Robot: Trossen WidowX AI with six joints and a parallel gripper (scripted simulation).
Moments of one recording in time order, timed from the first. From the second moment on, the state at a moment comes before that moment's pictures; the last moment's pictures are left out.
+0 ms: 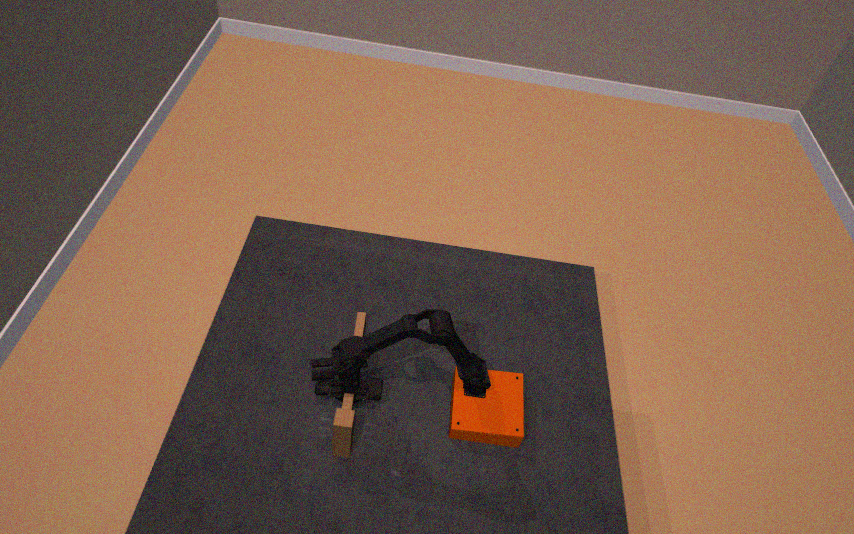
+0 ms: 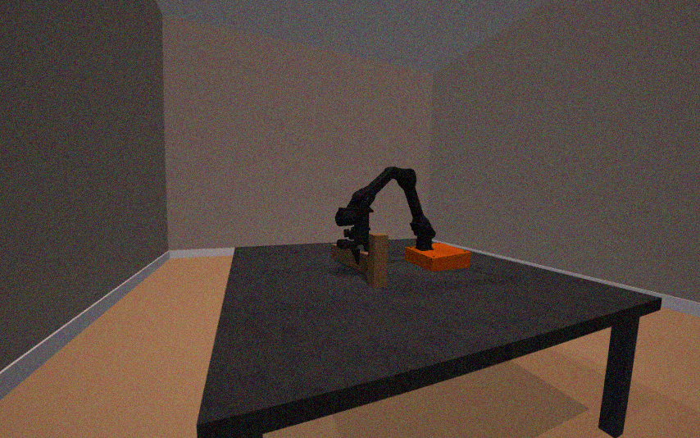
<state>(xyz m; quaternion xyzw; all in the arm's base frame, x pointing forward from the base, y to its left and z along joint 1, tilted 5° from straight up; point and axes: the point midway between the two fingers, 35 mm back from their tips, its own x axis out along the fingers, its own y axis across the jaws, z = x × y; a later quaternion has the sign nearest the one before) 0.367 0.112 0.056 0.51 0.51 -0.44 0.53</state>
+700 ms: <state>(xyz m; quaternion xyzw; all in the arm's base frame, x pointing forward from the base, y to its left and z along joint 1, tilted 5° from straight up) 0.369 0.113 0.054 0.51 0.51 -0.44 0.53</state>
